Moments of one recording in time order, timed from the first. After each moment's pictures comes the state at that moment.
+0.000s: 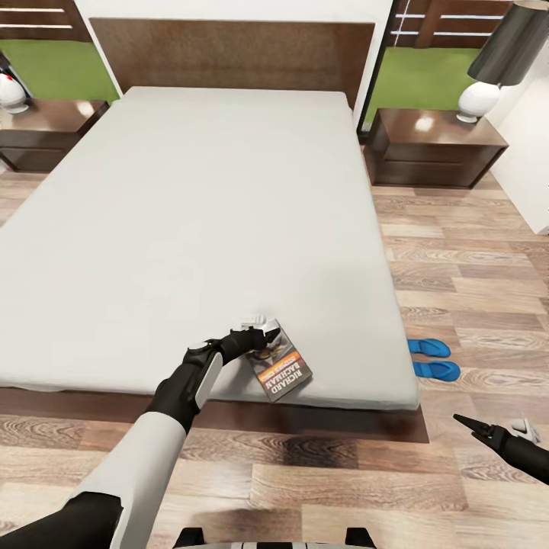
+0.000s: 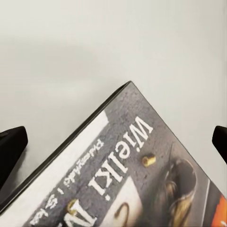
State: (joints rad) left arm -0.85 -0.17 -0.04 -0.77 0.11 0.32 -0.39; right arm -0.47 -0.64 -0.10 -0.51 -0.73 0.47 0.94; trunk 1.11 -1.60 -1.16
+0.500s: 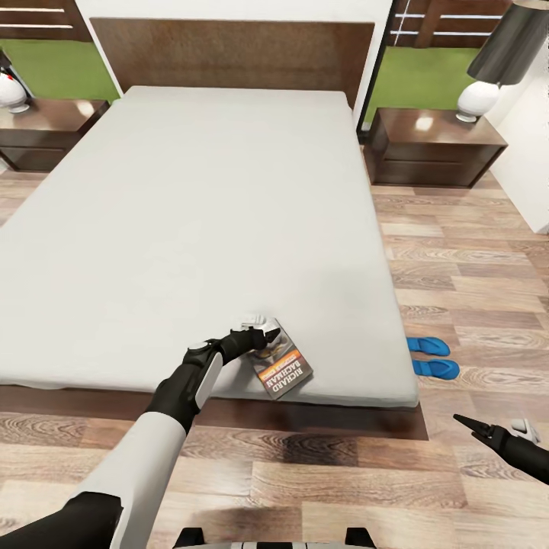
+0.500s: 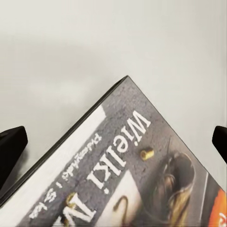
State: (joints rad) left arm -0.85 -0.17 -0.04 -0.77 0.11 0.32 -0.39; right arm -0.47 -0.64 -0.10 -0.51 -0.73 0.47 0.94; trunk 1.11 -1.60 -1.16
